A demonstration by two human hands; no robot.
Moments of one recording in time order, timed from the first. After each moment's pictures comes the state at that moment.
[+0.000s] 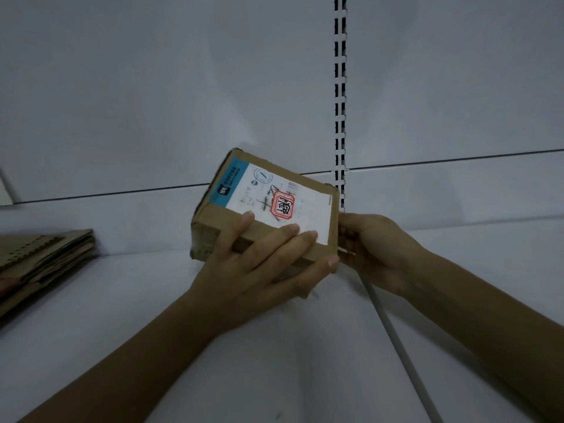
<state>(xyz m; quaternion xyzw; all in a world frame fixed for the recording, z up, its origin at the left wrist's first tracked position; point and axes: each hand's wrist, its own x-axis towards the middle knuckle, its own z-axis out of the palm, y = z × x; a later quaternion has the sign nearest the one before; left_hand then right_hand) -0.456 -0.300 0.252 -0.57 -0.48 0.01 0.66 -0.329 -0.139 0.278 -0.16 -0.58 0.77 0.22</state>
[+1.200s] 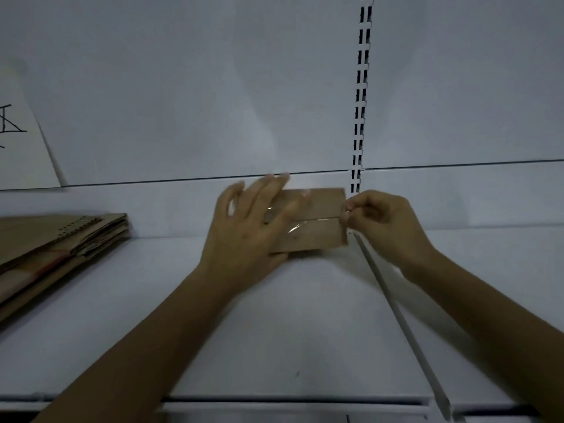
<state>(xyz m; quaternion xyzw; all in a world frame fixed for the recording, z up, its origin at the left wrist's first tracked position) -0.457 -0.310 0.273 -0.53 -0.64 -0.12 0.55 -0.322 -0.139 0.278 -0.12 -0.80 0.41 0.42</state>
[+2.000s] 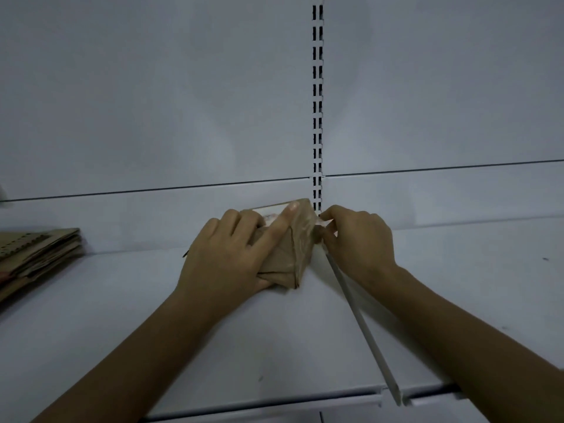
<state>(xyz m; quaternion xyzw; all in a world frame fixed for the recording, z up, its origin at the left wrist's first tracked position) -0.426 -0.310 0.275 -0.56 -0.65 -0.09 0.51 -0.315 -0.133 0.266 -0.25 -0.88 0.03 0.39</state>
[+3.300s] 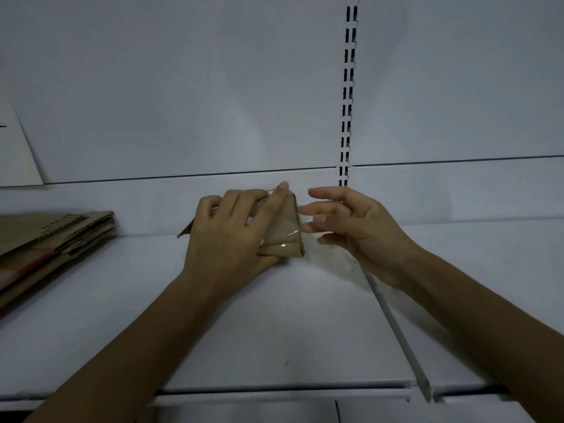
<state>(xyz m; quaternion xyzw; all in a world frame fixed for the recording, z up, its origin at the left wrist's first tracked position) -0.443 -0.323 0.273 -0.48 -0.67 -0.10 0.55 -0.308 -0.163 0.285 0.01 -0.69 0.68 0.26</state>
